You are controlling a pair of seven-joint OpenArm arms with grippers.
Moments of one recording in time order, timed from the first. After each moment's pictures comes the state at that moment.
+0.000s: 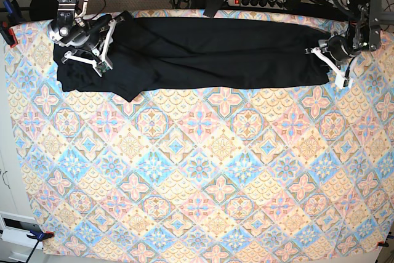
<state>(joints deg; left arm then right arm) 20.5 -31.1 -7.8 80.1 -44.4 -13.8 43.0 -22.8 9.3 14.2 97.3 -4.6 41.1 -47.3</state>
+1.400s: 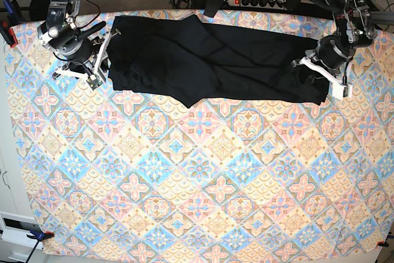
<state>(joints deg) 21.8 -12.5 -24.4 105.1 -38.9 -14.3 57.2 -23.1 9.4 16.9 109.3 0.9 41.4 -46.9</state>
